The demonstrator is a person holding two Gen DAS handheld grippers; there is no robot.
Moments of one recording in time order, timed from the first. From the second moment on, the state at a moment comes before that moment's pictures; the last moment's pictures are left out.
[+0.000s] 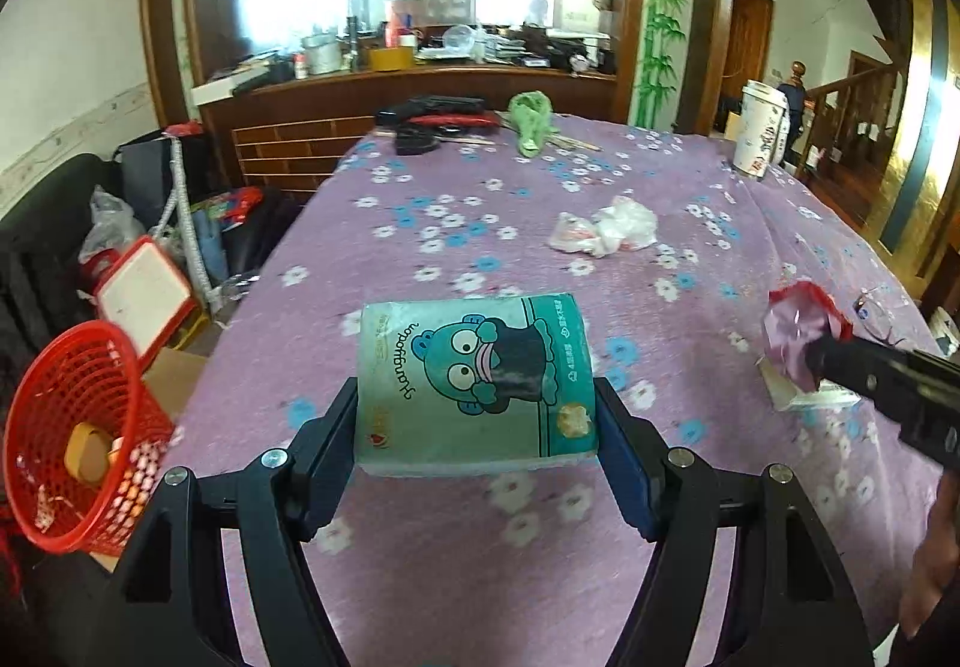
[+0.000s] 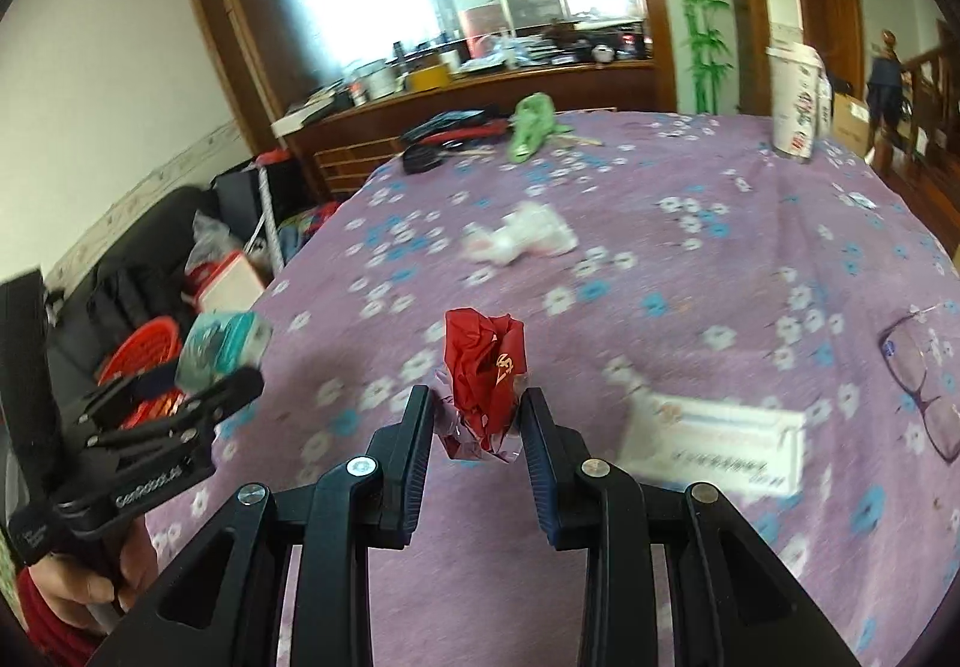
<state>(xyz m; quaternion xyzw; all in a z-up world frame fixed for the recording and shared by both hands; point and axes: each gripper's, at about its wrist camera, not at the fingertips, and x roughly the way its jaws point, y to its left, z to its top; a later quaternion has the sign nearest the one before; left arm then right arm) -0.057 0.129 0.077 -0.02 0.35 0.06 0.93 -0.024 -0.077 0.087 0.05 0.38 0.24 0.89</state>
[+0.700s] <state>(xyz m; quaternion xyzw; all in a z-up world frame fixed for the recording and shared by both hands) -0.116 0.176 0.075 -0.01 0.30 0.13 0.95 -0.064 -0.003 0.085 -0.02 0.40 0.26 0.88</state>
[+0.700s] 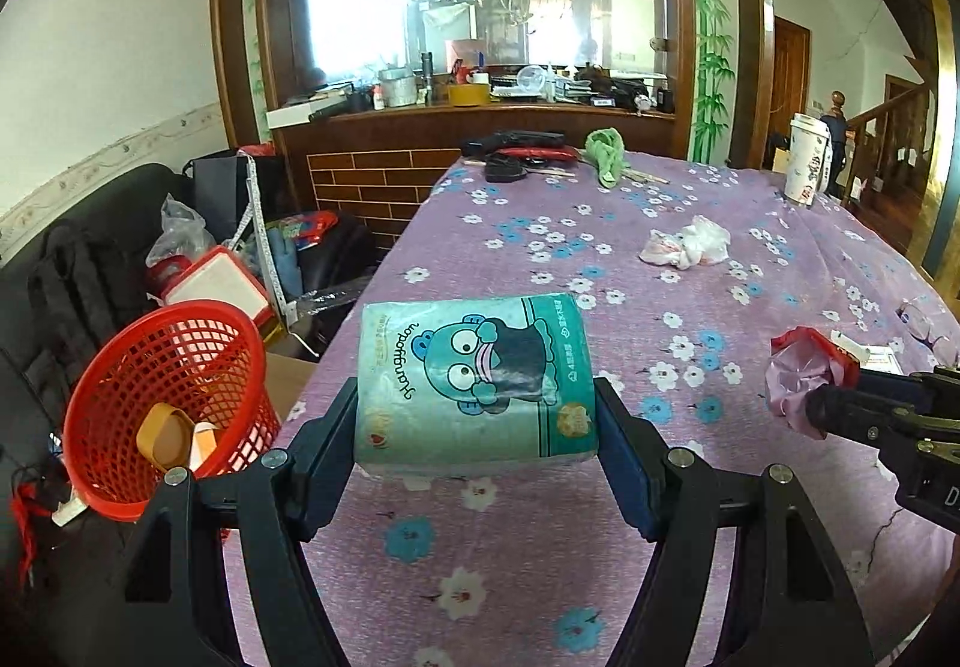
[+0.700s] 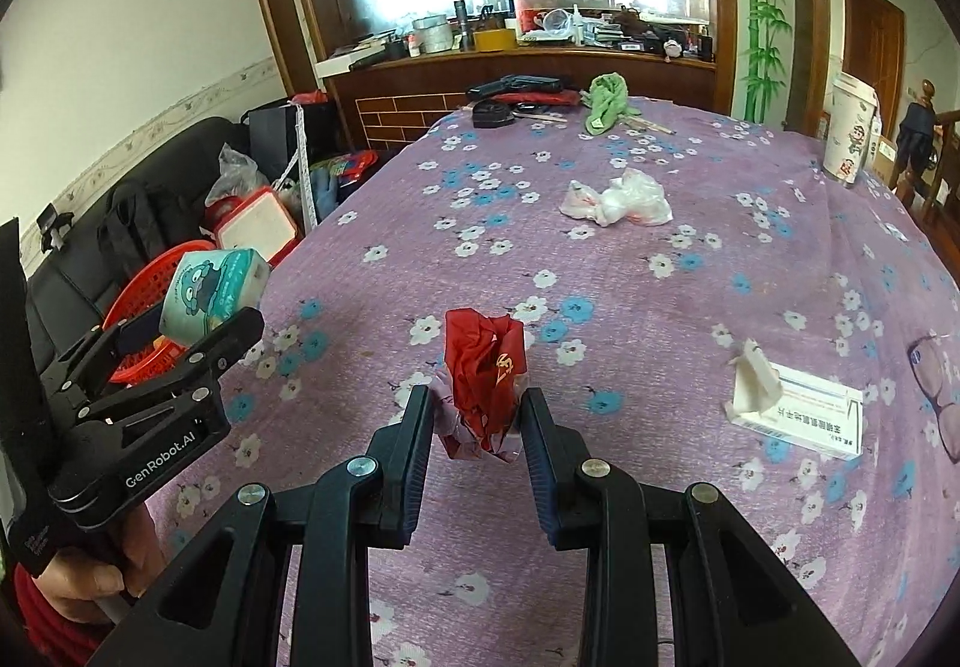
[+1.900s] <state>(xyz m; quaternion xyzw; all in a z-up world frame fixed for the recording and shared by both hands) -0.181 0.369 0.100 -0.10 0.27 0.28 0.92 -0.055 0.198 0.122 -0.06 0.41 0.42 0.81</state>
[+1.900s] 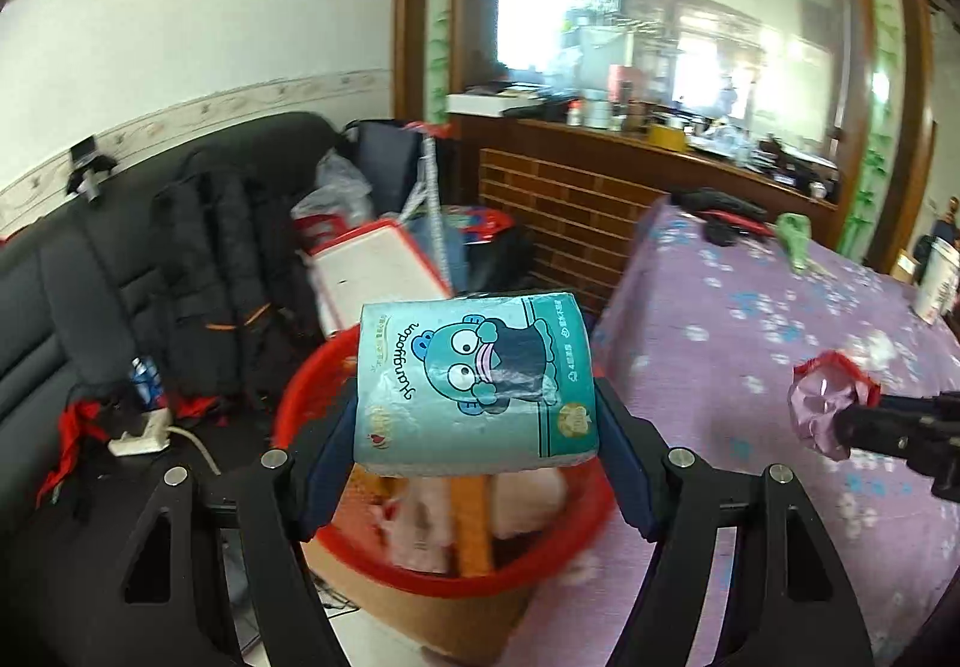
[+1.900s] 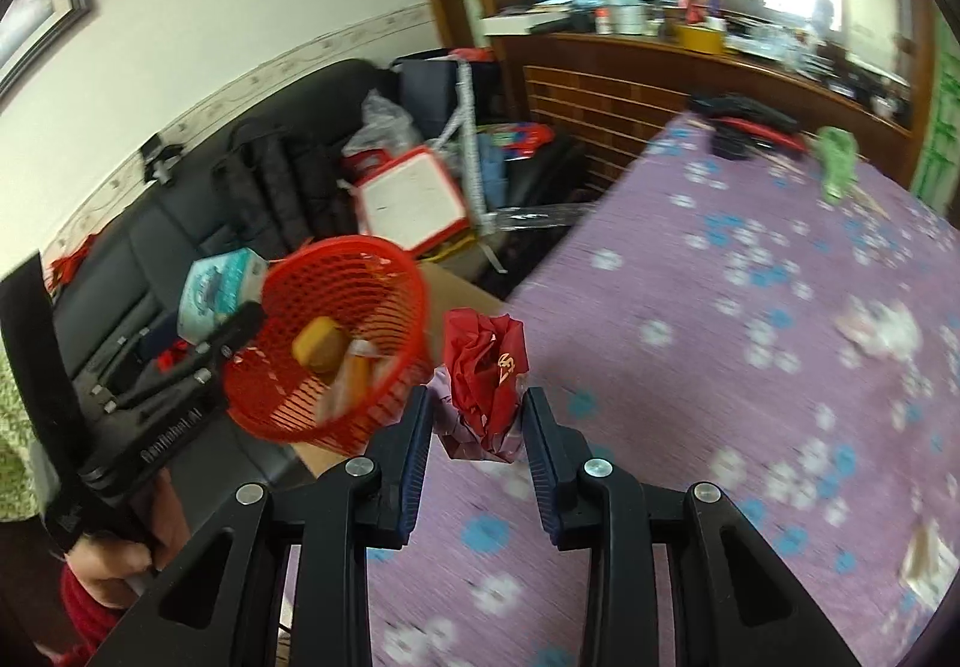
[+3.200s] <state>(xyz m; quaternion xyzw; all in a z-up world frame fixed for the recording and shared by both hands) -0.166 0.371 0.082 -0.11 0.30 0.27 0.91 -0.023 0.212 0.110 -0.01 0.43 0.42 0.80</state>
